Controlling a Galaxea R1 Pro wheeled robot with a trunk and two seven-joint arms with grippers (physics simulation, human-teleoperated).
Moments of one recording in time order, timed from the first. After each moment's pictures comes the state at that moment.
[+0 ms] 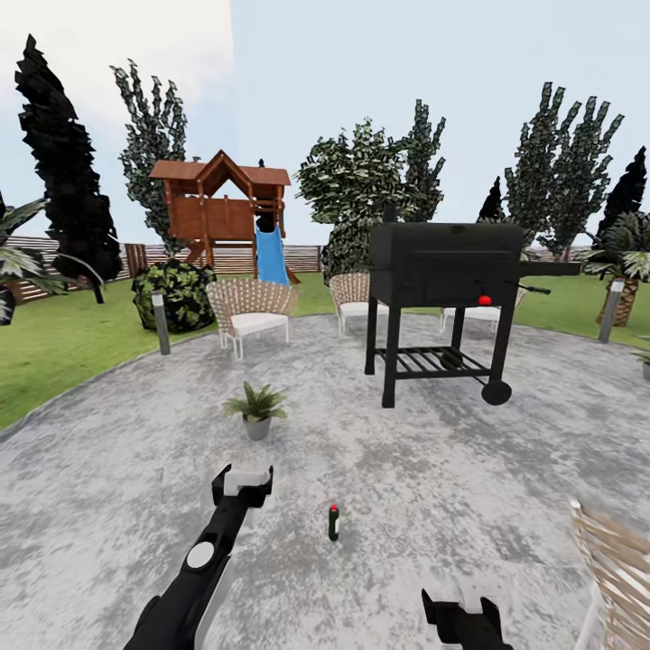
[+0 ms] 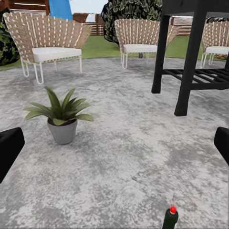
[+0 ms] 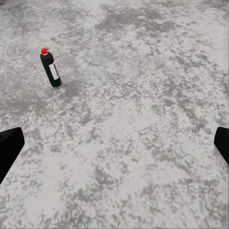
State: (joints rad) left arm -0.39 -0.11 0.00 -0.85 -0.08 -0.23 0.00; right arm 0.00 0.00 -0.01 -1.17 0.00 0.23 0.00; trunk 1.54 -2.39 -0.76
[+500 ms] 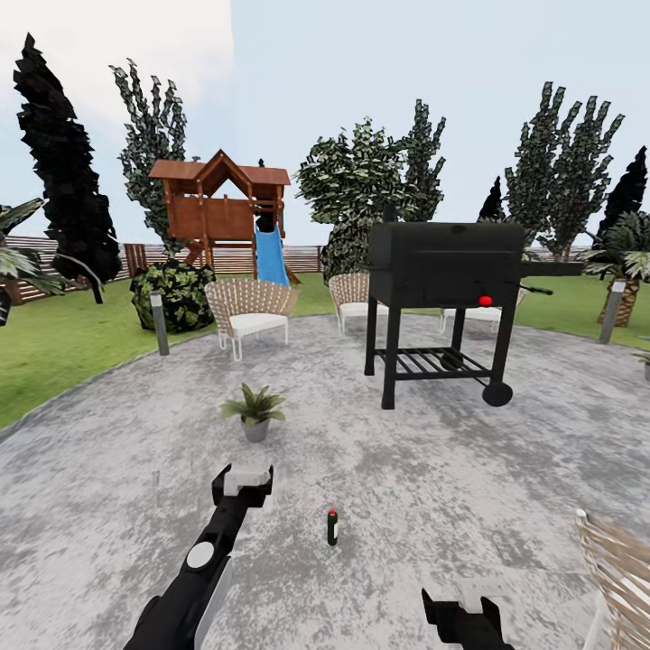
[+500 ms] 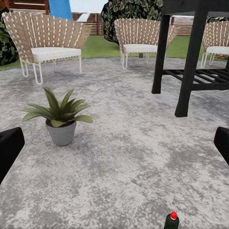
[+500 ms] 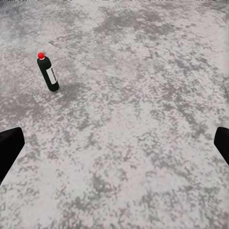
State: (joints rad) left arm -0.39 -0.11 0.00 -0.85 -0.08 -0.22 0.00; right arm 0.00 0.00 -0.02 -1.17 0.00 0.23 0.00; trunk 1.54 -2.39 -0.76
